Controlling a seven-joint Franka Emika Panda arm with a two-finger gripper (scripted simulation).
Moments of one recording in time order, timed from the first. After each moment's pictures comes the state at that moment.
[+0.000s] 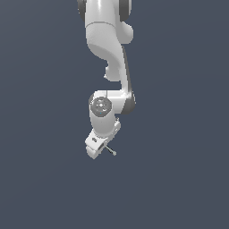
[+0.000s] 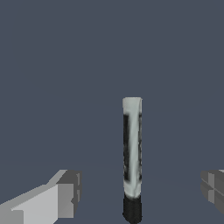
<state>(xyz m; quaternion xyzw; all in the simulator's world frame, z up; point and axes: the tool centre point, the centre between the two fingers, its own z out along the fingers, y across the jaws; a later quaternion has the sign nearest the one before) 0.055 -0.042 0.053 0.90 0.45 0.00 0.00</state>
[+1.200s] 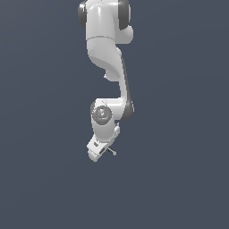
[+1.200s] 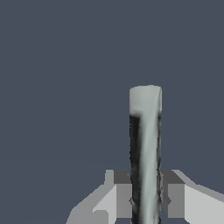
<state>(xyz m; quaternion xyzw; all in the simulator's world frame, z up) 0.054 -0.042 0.010 0.89 0.45 0.00 0.00</state>
